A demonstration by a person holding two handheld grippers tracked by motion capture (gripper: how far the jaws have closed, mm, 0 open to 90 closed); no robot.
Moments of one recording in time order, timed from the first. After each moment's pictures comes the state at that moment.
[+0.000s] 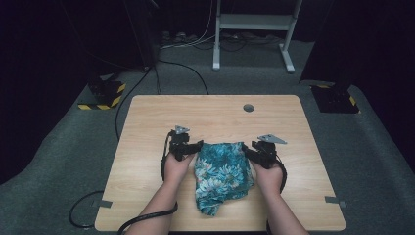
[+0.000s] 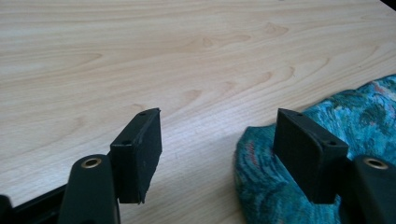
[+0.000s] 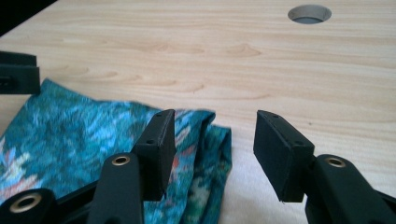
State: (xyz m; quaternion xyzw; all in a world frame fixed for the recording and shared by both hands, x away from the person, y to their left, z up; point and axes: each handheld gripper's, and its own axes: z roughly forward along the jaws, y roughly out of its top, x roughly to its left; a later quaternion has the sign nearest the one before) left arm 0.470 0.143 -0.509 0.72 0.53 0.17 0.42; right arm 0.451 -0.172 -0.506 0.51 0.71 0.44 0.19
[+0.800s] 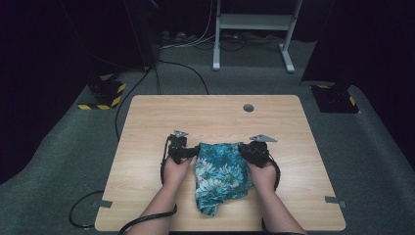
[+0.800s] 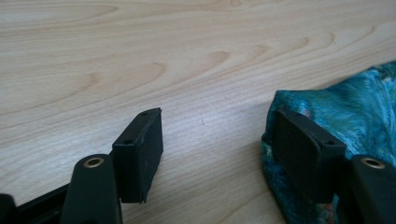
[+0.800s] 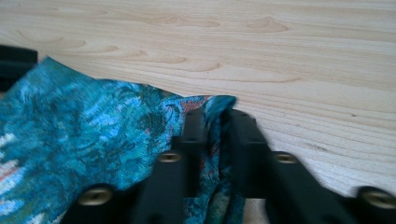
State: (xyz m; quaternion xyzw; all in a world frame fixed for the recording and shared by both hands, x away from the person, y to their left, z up) left arm 0.468 0.148 -0.529 0.72 0.55 0.17 0.38; right arm 0.461 -0.155 -0.525 0.50 0.74 0.41 0.18
